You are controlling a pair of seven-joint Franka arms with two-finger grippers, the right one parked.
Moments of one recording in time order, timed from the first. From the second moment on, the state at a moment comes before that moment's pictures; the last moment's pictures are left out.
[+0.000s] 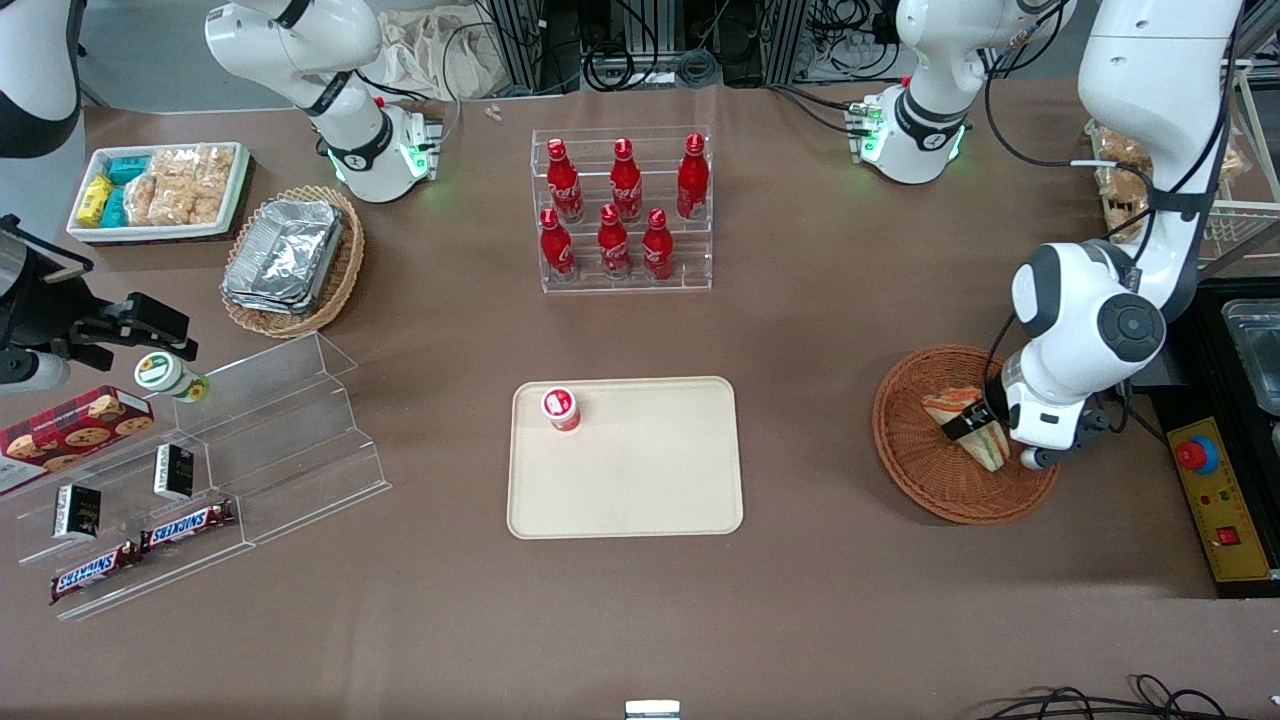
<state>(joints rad) 0.07 0.33 -0.12 -2.12 0.00 2.45 -0.57</state>
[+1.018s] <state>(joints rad) 0.07 0.34 -0.12 -2.04 0.00 2.45 -0.69</state>
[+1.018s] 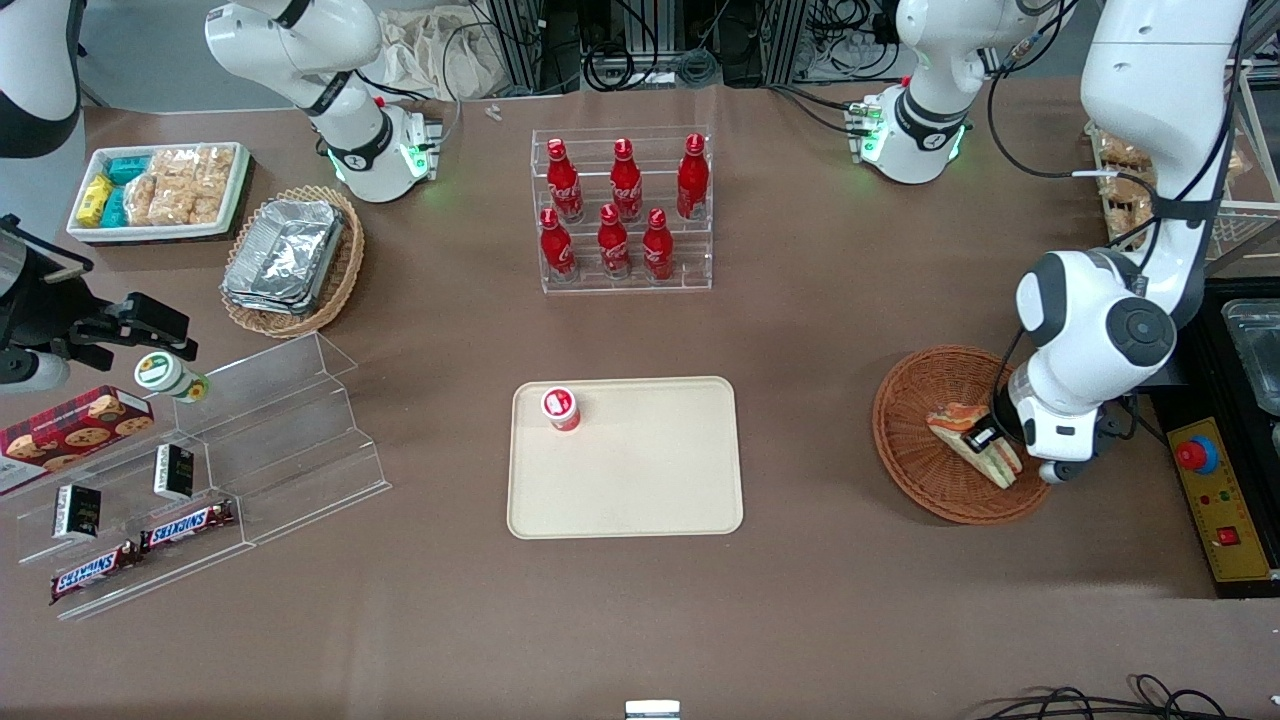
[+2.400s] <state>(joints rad) -0.08 0.57 -0.42 -1.34 0.02 1.87 -0.71</state>
